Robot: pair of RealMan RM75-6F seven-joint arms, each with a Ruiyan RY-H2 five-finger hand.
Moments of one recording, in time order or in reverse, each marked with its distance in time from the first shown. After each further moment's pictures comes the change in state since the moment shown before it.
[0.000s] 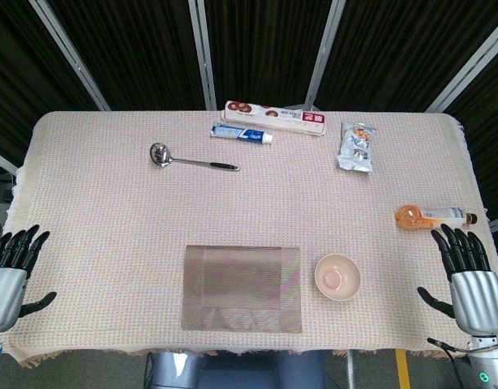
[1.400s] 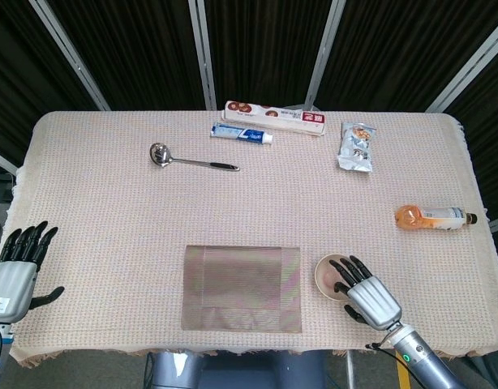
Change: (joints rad) left arm -0.031 -0.043 -0.023 0.012 -0.061 -0.049 0.034; right arm 0.218 -0.282 -0.122 0.309 -0.188 -0.399 -0.013
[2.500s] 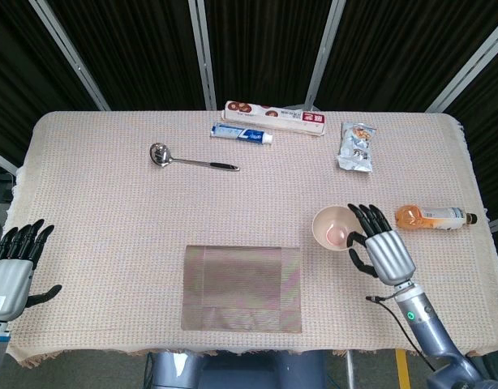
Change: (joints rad) left arm -0.009 0.007 -0.007 0.009 -0.022 -0.009 -0.027; right arm 0.101 -0.009 0.207 0.028 0.170 0.080 0.197
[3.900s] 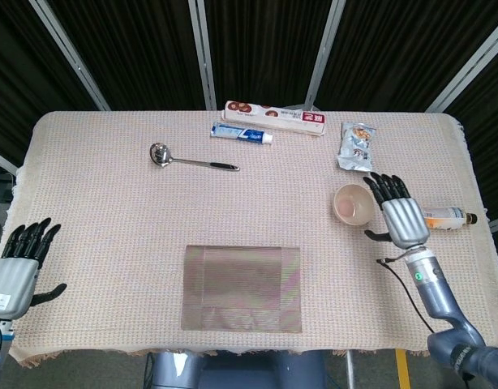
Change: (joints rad) left arm -0.013 -0.011 0.017 0.023 0.079 0.008 -0.024; right arm 0.086 0.067 0.044 0.051 0.203 -0.110 -0.002
